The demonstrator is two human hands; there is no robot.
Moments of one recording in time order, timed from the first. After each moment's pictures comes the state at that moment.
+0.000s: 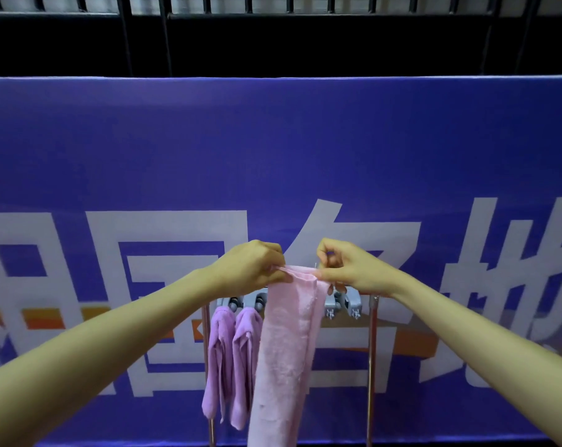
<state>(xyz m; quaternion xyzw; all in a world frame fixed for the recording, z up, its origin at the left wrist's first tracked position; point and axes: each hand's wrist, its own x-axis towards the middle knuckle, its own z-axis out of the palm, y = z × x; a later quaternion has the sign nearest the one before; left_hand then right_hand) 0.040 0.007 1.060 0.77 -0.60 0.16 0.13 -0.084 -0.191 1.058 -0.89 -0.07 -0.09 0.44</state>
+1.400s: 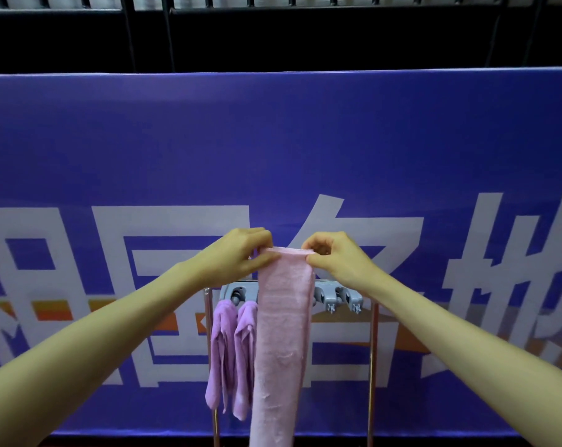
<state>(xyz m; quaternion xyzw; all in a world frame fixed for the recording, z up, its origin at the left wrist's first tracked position) 0.041 0.024 1.065 0.77 -0.58 0.19 0.19 -0.076 -0.168 1.053 -0.88 -0.03 -0.23 0.41</state>
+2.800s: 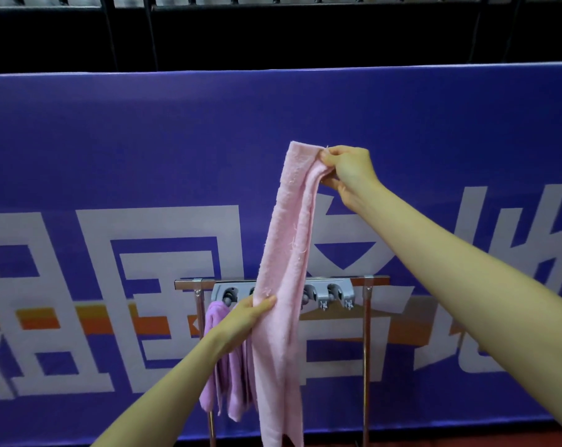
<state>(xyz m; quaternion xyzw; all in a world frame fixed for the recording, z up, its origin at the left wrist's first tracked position) 0.038 -0.013 0.936 0.68 -0.25 -0.28 0.63 -0.045 -0.192 1.160 -0.65 0.08 -0.39 0.65</state>
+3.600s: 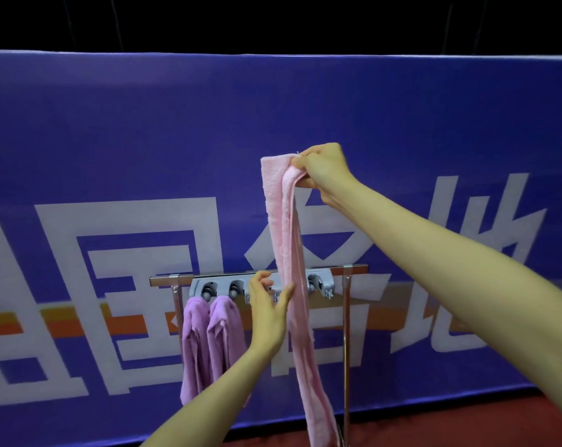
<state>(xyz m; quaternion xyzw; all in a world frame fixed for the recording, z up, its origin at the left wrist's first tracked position) -0.003 -0.095 0.904 0.69 -0.26 0.07 0.68 -0.036 -0.198 1.147 -0.72 0.14 -0.38 0.55</state>
